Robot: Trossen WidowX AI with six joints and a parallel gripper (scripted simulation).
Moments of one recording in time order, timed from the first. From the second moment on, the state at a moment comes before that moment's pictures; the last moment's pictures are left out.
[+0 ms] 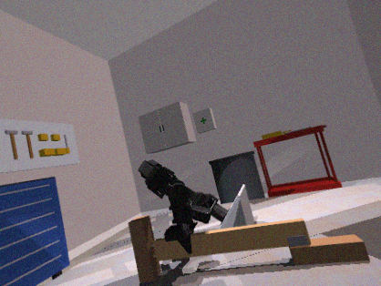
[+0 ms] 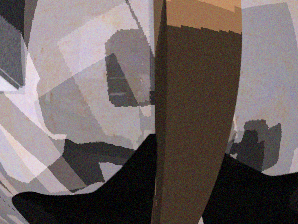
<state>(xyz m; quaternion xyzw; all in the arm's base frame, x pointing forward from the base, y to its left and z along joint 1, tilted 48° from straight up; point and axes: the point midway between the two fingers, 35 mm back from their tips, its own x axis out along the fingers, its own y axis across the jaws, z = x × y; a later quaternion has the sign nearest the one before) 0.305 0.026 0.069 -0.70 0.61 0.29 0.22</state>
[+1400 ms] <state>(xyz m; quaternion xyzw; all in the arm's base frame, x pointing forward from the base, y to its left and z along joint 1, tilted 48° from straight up) 0.307 0.018 0.079 -0.70 0.61 0.29 0.22</state>
